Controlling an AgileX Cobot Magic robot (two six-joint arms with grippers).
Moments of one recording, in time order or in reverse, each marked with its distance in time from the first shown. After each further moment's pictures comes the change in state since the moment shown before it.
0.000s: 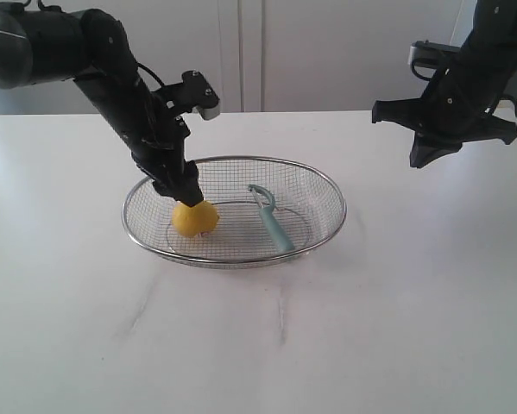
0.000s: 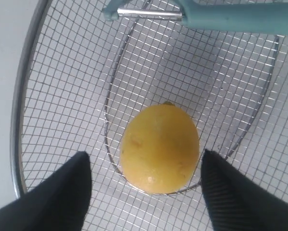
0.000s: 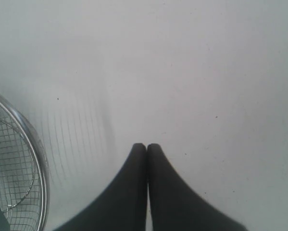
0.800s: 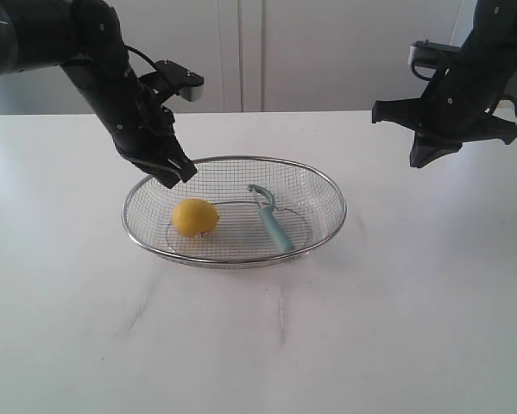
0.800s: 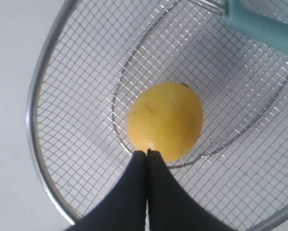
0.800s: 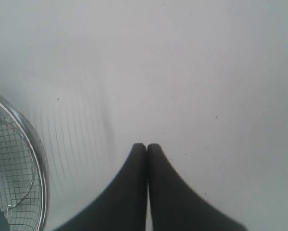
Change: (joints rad) left arm 0.000 -0.040 0.000 0.101 0.058 -0.414; right arm 0.000 0.000 0.000 0.000 -0.001 0.000
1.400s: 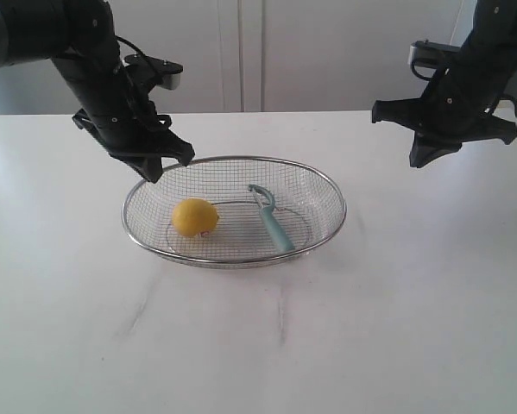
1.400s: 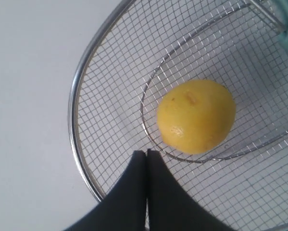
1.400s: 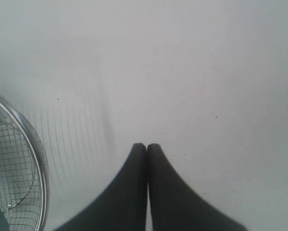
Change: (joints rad) left arm 0.011 -0.016 0.000 0.094 0.023 -0.325; right arm 0.000 0.000 0.000 0.000 0.000 0.000
